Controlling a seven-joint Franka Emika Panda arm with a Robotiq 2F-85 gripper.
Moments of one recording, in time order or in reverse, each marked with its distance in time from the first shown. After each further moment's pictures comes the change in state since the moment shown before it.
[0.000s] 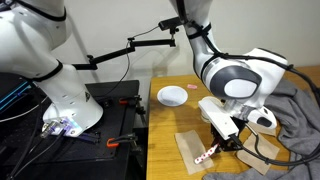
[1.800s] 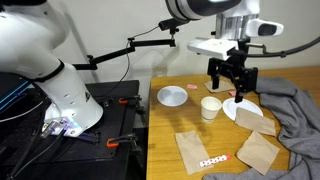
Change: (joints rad) arm 0.090 -0.557 0.036 -0.298 -0.109 -0.003 0.042
